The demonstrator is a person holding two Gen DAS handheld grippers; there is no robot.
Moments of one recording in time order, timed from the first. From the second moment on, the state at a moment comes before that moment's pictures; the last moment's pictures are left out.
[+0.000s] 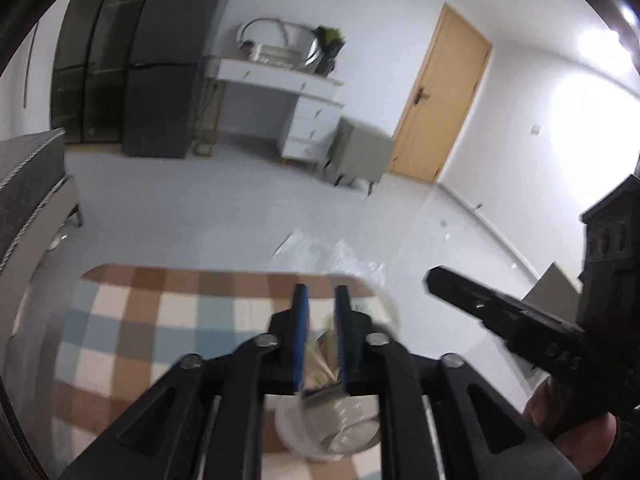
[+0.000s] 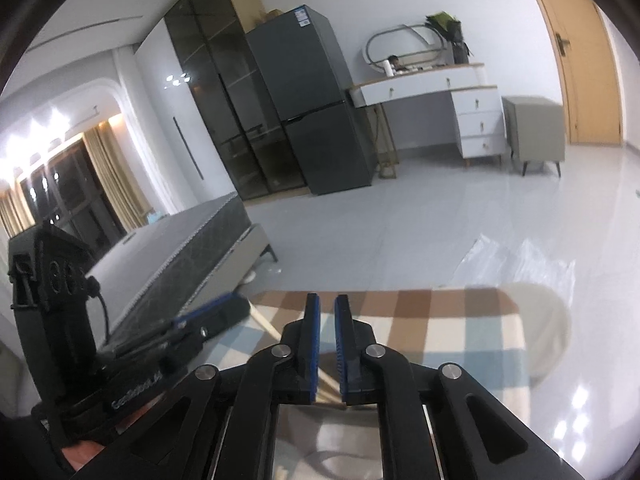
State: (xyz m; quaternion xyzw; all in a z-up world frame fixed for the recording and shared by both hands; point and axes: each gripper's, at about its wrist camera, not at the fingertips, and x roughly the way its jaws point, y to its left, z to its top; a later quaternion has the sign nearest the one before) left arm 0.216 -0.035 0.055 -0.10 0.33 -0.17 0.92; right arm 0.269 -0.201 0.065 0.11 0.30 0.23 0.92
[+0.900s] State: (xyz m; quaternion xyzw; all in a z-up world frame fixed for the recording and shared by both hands) left arm 0.077 0.010 0.086 -0.06 0.30 -0.03 0.95; right arm 0.092 -0.179 0.089 0.12 0.20 0.17 0.96
